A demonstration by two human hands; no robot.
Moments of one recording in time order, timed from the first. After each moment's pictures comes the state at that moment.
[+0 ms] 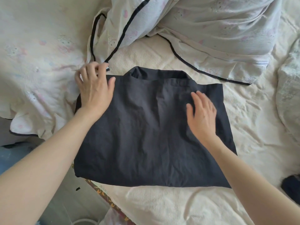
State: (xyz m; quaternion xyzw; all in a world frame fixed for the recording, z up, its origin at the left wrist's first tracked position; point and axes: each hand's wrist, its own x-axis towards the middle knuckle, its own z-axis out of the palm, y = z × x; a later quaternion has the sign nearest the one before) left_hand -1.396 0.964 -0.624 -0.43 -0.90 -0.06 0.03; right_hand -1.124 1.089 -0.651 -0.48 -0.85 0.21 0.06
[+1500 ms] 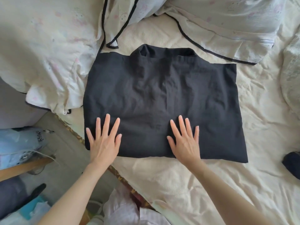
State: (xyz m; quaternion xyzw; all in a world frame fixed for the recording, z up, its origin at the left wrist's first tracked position) left_hand -1.267 0.773 -0.655 -0.40 -0.89 0.06 -0.22; right_hand -1.065 0.940 -0.668 -0.39 -0.89 0.18 -0.16
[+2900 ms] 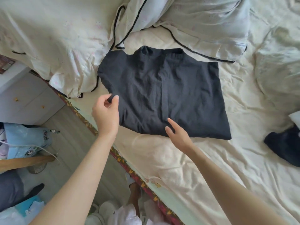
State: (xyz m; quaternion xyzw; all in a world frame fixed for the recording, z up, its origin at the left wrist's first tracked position) left_hand -1.213 0.801 -0.539 -0.06 -0.86 -0.49 -0.12; right_hand -1.029 0.900 -0.613 -0.47 -0.68 0.55 -0.09
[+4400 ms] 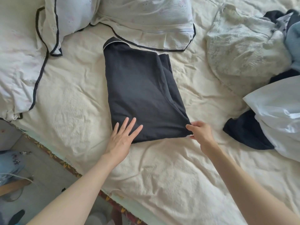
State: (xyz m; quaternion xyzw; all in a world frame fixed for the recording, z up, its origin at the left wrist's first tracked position) left_hand -1.081 0.871 -0.655 -0.63 -0.74 0.11 -0.21; right_hand -0.864 1.039 -0.639 -0.70 -0.44 0.56 0.07
